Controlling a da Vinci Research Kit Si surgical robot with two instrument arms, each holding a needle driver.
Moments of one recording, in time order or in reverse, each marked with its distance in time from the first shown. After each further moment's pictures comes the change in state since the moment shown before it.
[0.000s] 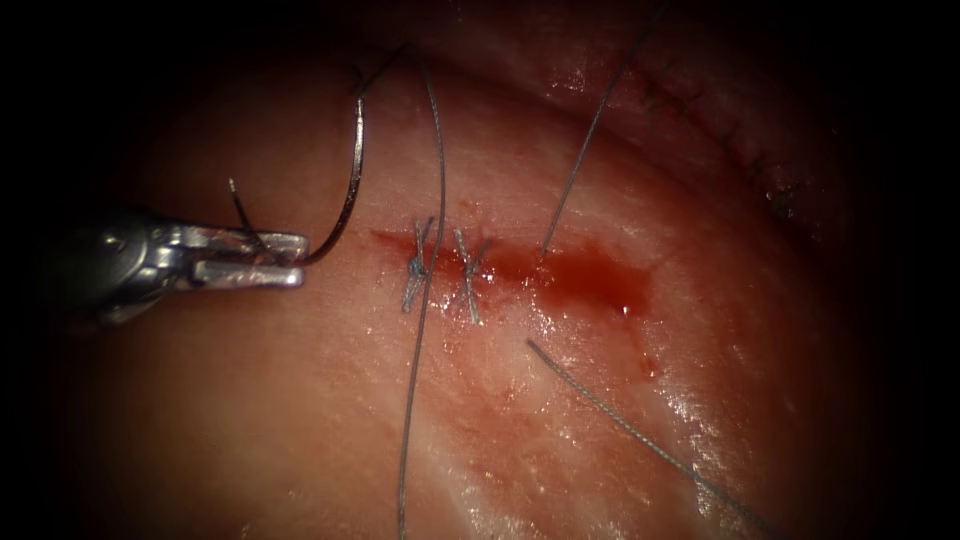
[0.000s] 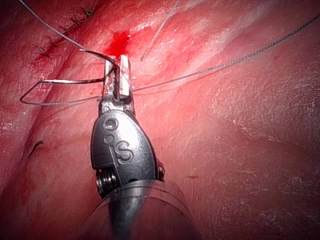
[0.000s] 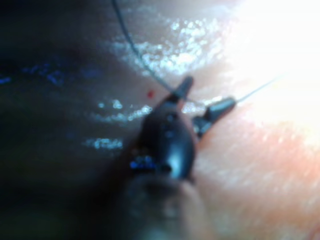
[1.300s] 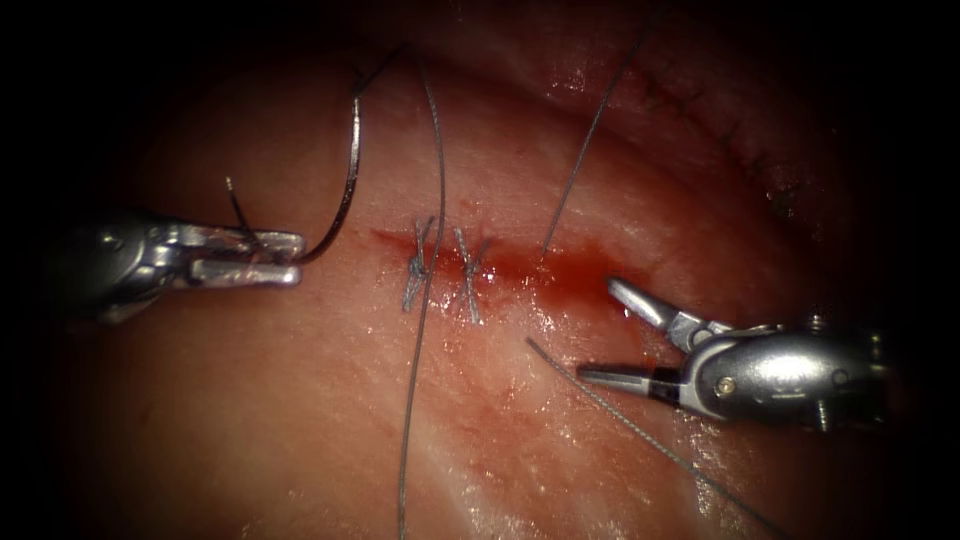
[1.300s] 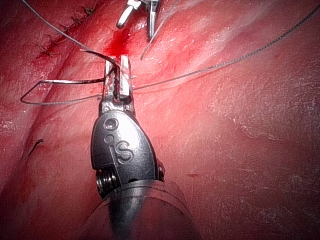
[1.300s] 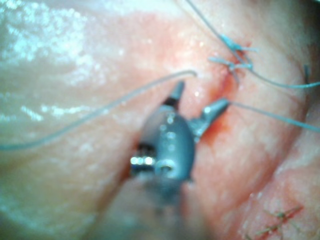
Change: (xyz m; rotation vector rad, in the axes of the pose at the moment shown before) right arm -0.003 0.009 0.023 0.005 0.214 -0.099; left arm 0.000 0.000 0.000 -0.006 0.001 -0.002
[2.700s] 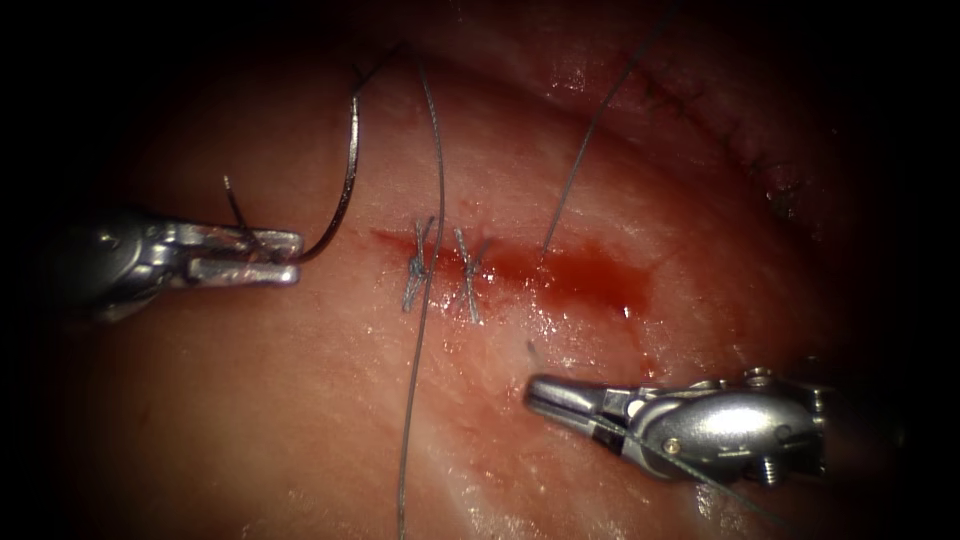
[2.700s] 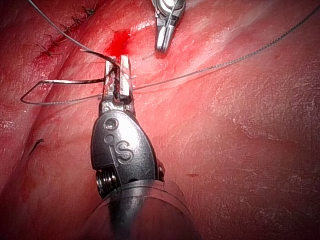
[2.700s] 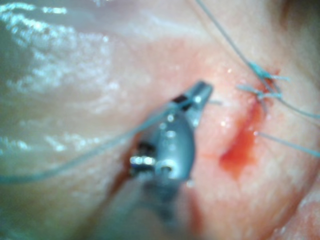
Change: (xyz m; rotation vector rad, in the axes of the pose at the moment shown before) right arm 0.002 -0.005 0.001 0.064 0.084 0.032; left arm 0.000 0.000 0.000 0.003 0.000 0.000
